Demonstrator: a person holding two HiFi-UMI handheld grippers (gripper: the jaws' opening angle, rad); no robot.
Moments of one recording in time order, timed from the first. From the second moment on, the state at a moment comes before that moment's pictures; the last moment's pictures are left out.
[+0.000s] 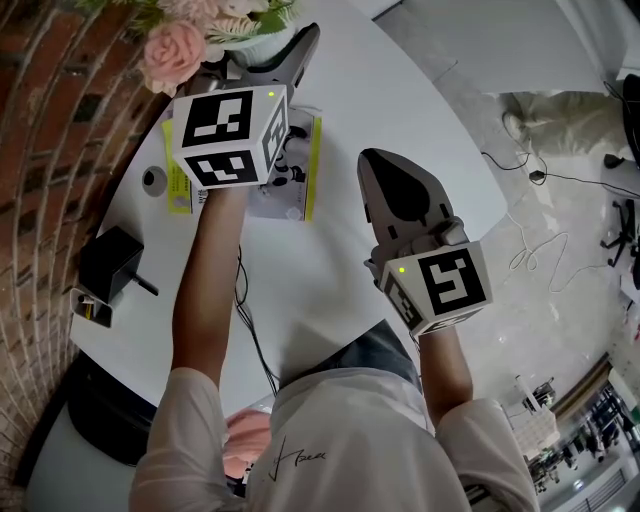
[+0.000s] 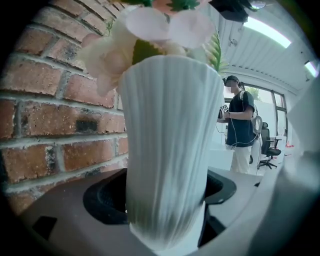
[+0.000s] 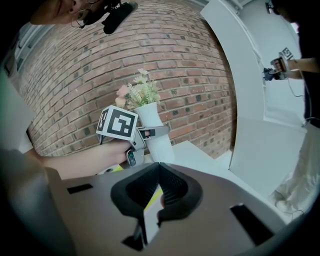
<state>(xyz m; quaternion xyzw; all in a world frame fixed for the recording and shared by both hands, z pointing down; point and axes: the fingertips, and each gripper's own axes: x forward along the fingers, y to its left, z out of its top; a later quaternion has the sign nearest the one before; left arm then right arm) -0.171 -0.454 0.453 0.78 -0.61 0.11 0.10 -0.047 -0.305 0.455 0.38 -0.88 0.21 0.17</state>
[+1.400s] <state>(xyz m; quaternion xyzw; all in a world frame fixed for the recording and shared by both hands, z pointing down) -0.169 -0.464 0.463 0.79 -0.60 0.10 0.10 -0.042 -0.309 0.458 0.39 -0.88 0.21 0.18</state>
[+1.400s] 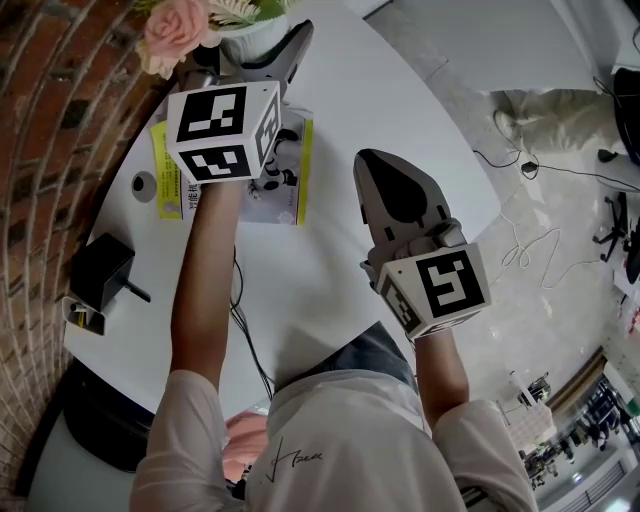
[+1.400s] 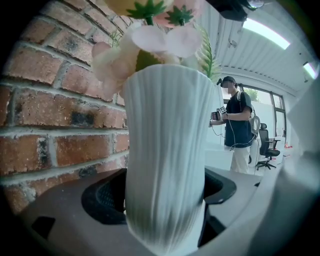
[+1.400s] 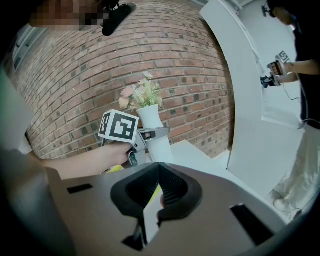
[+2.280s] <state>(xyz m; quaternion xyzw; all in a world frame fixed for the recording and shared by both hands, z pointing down) -0.174 -0.442 0.453 0.79 -0.60 0.09 0.09 -0.055 -0.296 0.444 0.39 -0.88 0.20 0.17</state>
